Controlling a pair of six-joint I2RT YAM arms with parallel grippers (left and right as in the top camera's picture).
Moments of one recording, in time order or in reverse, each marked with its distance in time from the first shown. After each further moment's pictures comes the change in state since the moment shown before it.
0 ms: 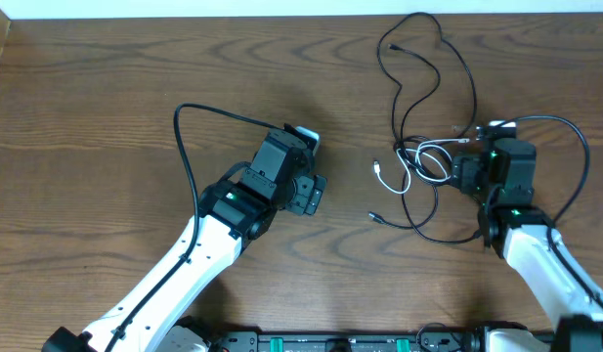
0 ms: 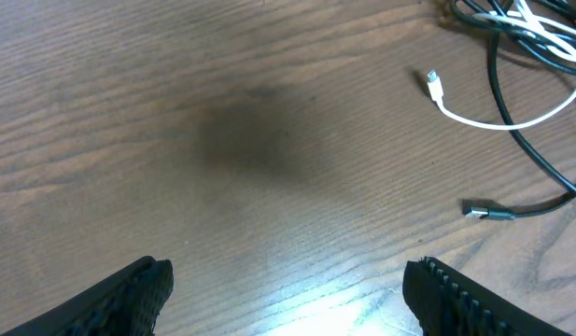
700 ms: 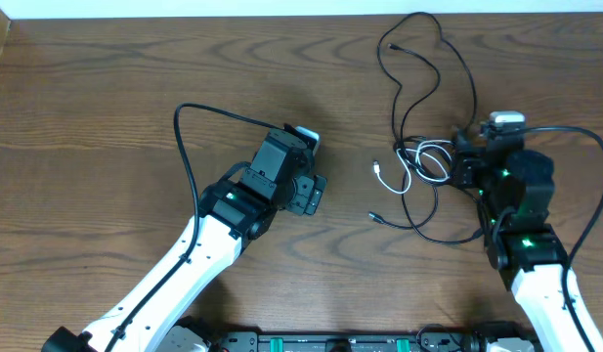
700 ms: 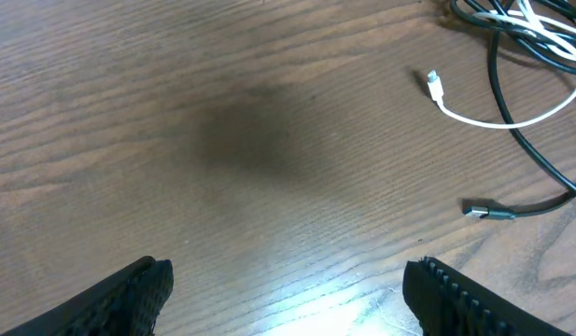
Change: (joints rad) left arm 0.000 0.000 0.000 -0.001 0.000 0.000; right arm 0.072 -0.310 0.000 -0.032 -0.150 0.092
